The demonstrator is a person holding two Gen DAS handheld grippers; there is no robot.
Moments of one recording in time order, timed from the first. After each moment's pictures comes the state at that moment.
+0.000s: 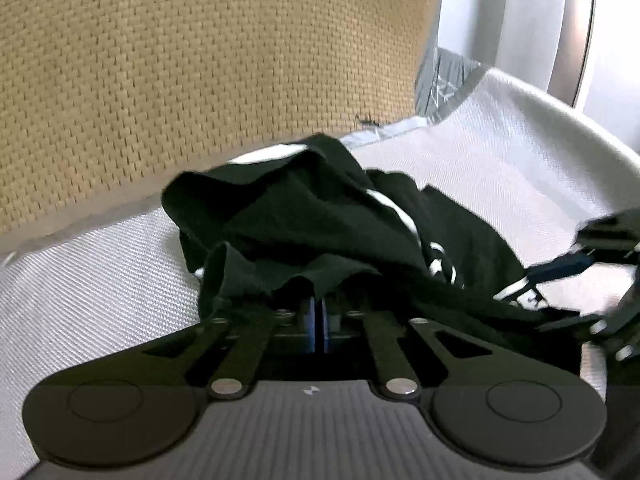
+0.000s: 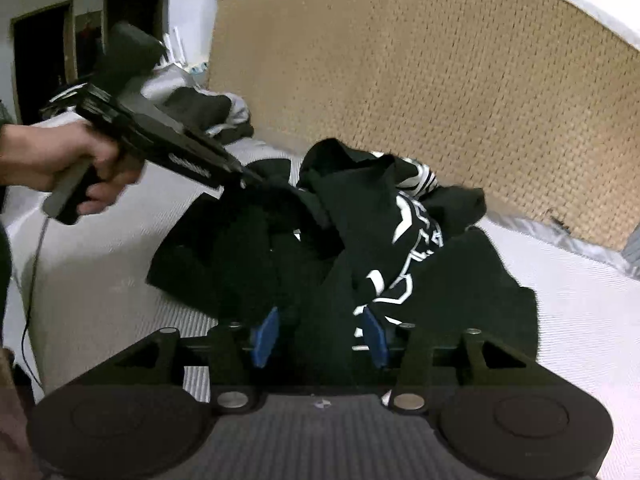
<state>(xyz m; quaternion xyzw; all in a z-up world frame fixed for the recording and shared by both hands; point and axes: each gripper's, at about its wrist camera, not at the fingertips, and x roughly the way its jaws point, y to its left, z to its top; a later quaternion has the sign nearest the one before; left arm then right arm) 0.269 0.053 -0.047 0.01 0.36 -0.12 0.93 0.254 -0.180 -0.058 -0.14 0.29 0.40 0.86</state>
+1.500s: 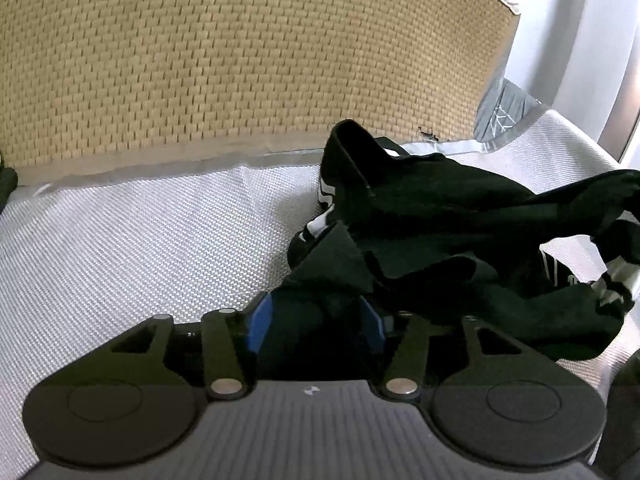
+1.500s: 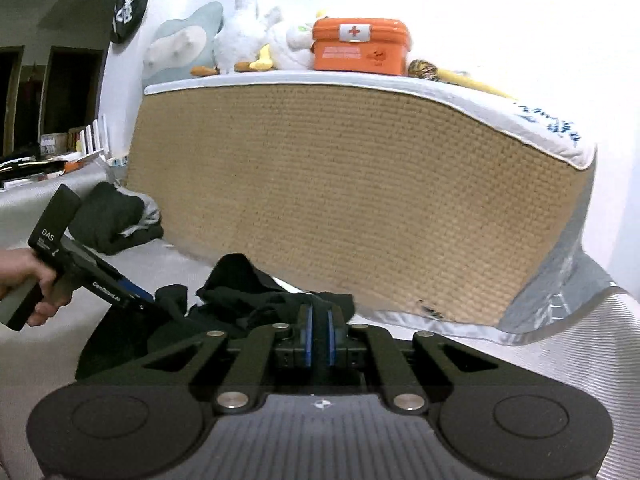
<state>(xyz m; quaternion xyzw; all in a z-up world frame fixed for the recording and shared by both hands) 0.273 0.090 -0.053 -0.07 0.37 -0.06 0.92 0.251 -0.259 0.025 -0.11 0.15 0.29 0.94</state>
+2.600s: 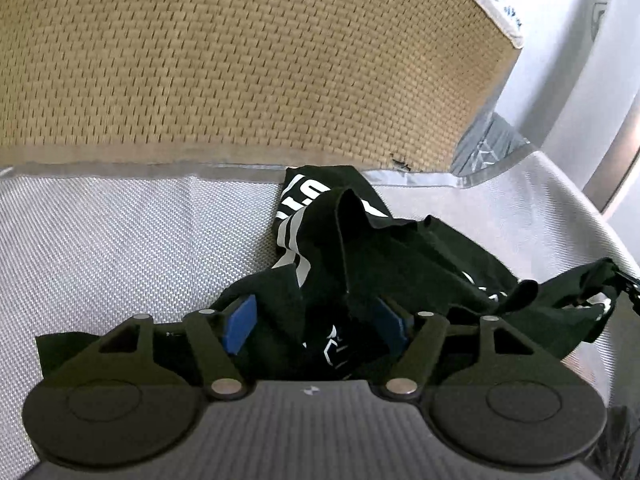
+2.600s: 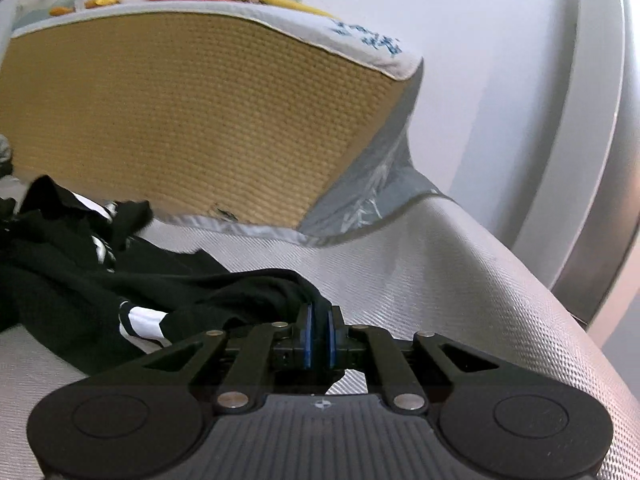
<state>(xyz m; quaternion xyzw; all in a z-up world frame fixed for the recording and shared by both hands) 0.301 0.054 -0.050 -0.13 0.37 -0.07 0.92 0.280 -0.403 -0.021 -0.15 0.22 0.07 0.96</state>
